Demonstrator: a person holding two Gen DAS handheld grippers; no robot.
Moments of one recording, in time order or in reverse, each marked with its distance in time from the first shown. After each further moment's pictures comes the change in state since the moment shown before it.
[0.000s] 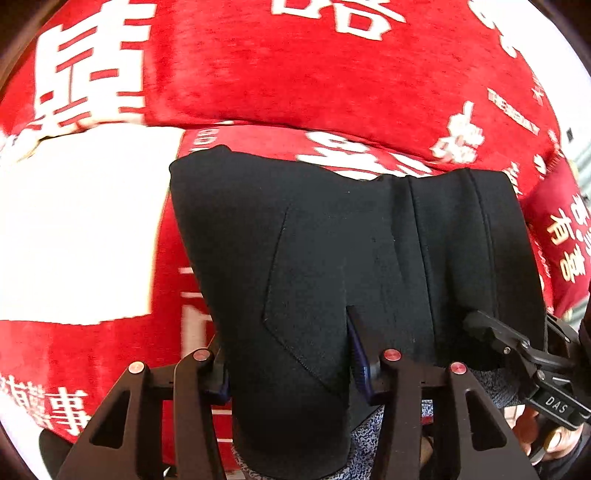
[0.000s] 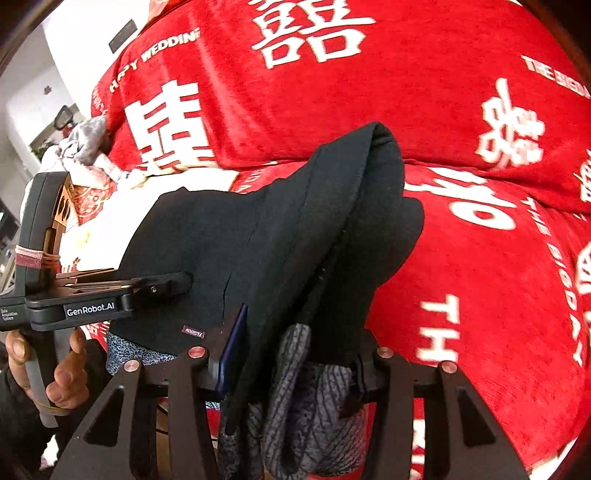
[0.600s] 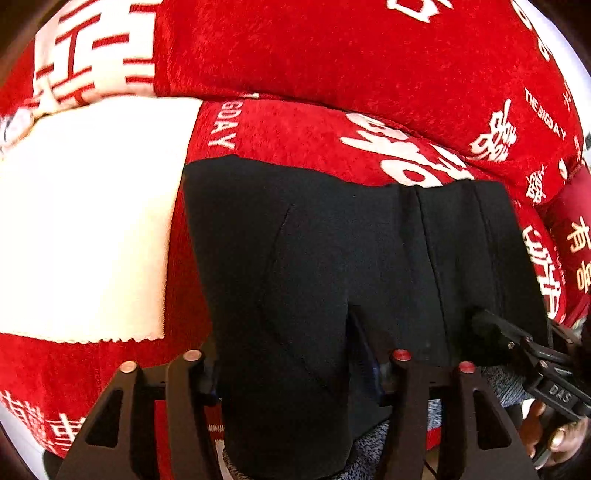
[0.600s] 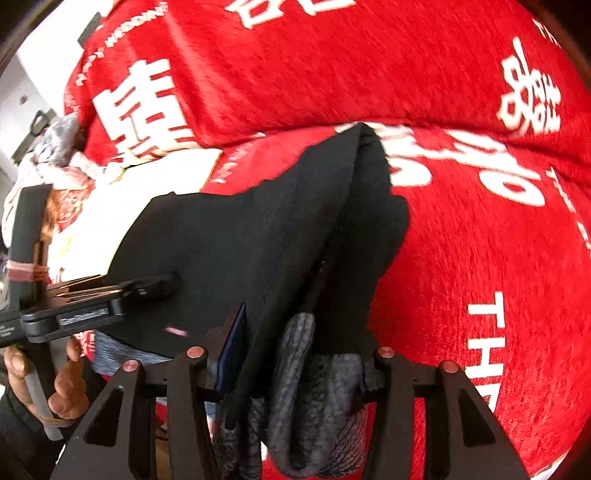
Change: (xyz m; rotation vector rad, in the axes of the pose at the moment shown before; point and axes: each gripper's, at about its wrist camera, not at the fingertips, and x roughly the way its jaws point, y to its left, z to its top) left arm 0.056 0.039 0.012 -0.039 0.072 0.004; right arm 0.065 -0.021 0.001 0.123 0.100 -0.032
